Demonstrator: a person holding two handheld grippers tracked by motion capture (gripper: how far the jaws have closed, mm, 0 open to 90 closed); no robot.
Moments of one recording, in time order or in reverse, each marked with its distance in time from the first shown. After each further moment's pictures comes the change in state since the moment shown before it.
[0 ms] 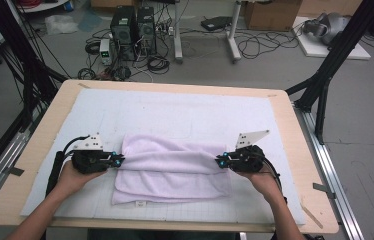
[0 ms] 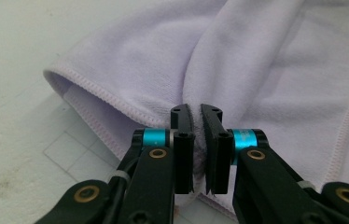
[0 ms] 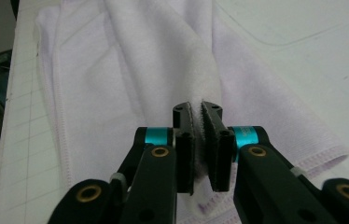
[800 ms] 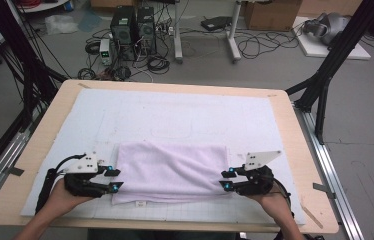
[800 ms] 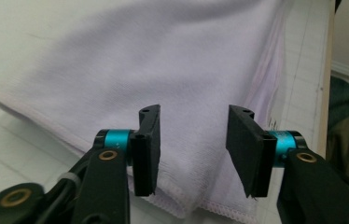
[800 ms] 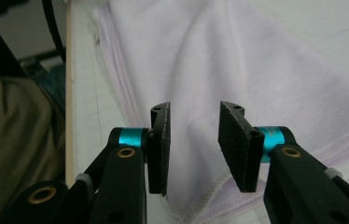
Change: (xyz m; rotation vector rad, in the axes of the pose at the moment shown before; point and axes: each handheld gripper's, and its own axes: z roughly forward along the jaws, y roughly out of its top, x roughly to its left) left arm -0.051 -0.015 -0.013 0.045 -0.097 0.073; right arm 0.046 -0.028 -0.019 -0.026 0.049 -0.020
